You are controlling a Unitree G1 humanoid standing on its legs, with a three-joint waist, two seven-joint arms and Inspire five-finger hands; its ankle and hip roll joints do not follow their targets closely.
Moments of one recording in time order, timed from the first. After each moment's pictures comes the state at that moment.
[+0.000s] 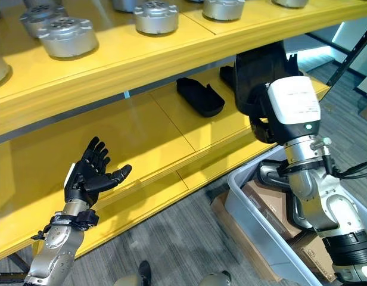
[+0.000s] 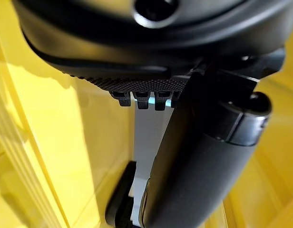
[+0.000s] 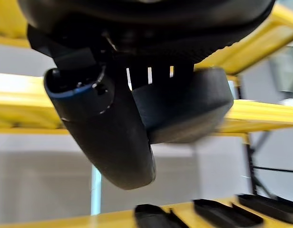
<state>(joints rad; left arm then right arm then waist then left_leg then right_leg) 0.04 0.45 -0.10 -0.09 -0.61 -0.13 0.14 -0.28 -0.96 0.06 -0.11 -0.62 -0.06 -0.29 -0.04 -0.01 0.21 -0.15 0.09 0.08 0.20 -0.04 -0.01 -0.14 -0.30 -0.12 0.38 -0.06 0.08</state>
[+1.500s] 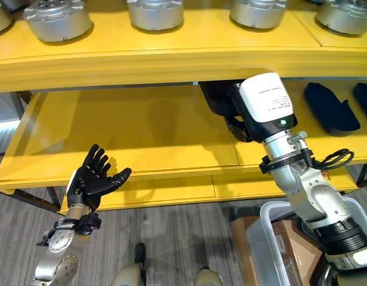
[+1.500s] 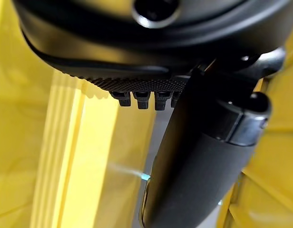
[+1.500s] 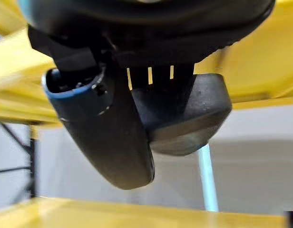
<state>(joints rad) 0.10 0.39 -0.09 -0.08 -0.62 -0.13 0.16 -0.42 -0.95 0.25 -0.11 -0.56 -0.09 -0.31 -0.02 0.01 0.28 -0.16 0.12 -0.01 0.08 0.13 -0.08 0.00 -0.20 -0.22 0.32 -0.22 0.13</state>
